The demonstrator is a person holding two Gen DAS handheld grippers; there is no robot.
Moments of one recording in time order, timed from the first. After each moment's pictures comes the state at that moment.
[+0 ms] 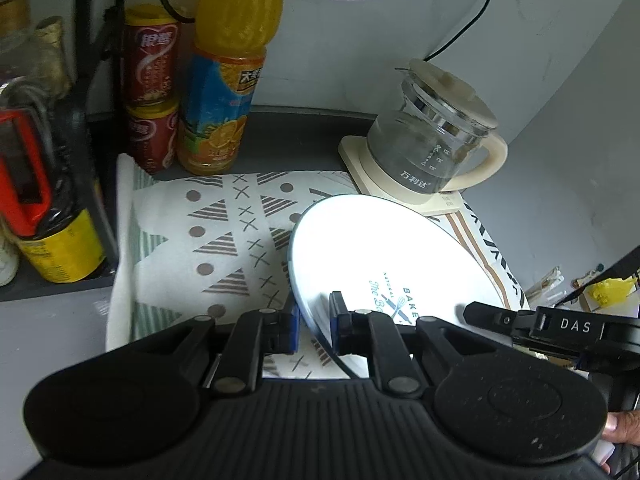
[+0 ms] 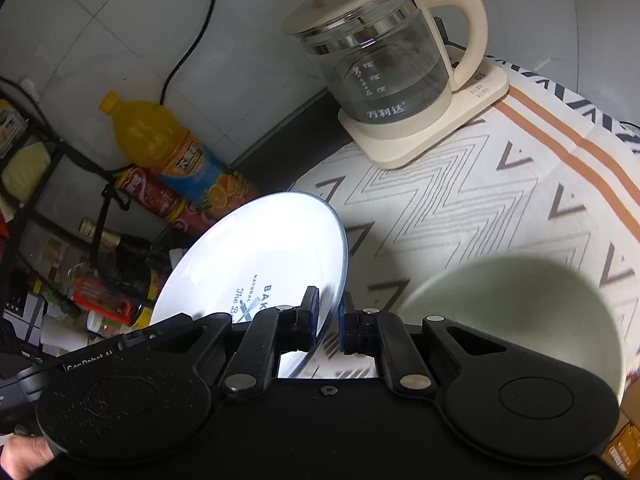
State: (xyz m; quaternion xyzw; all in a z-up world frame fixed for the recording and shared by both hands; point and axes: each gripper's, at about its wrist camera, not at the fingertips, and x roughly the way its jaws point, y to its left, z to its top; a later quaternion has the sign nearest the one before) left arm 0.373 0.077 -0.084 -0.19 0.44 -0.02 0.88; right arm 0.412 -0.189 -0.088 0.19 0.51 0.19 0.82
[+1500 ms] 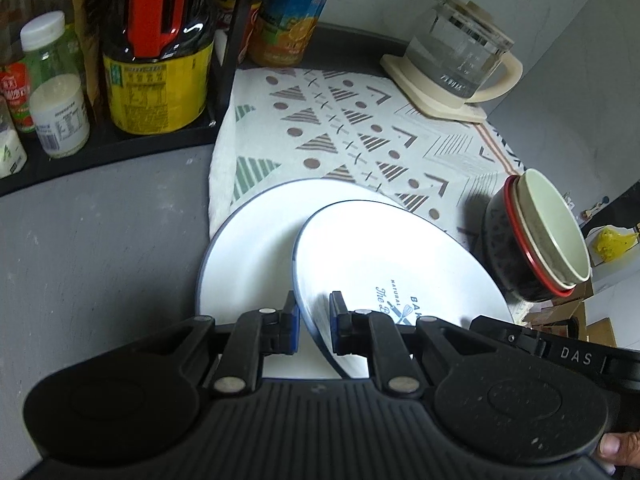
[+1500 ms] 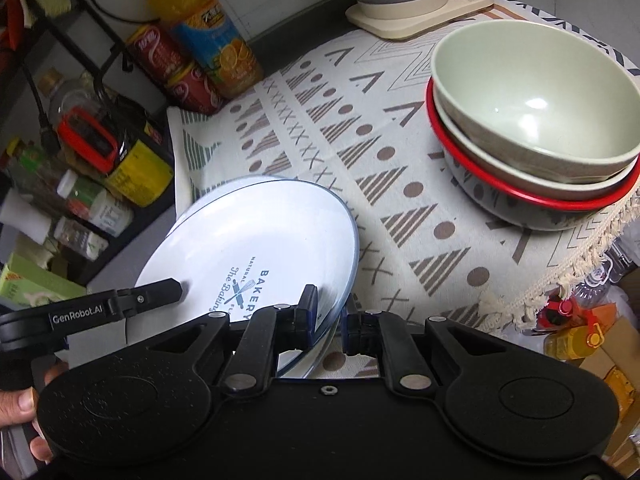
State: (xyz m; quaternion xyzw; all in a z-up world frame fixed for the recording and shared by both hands) left arm 0.253 0.136 -0.157 -0.17 0.49 -0.04 0.85; right arm 0.256 -0.113 -0.137 0.12 0.54 0.15 0.82
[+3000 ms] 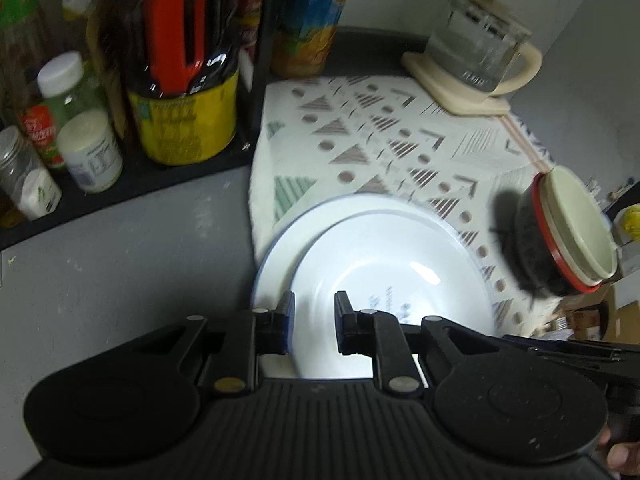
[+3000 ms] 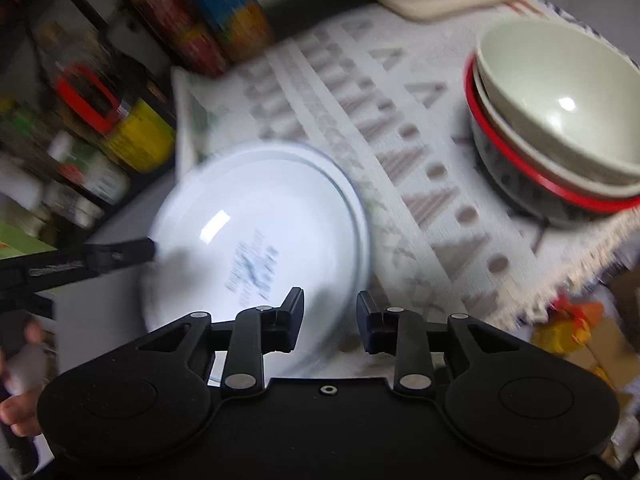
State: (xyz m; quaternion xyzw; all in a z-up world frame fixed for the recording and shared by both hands) left arm 0.267 0.150 -0.129 -0.13 0.50 -0.02 0.85; right arm 0.259 -0.091 -0.132 0.09 0.56 0.16 0.81
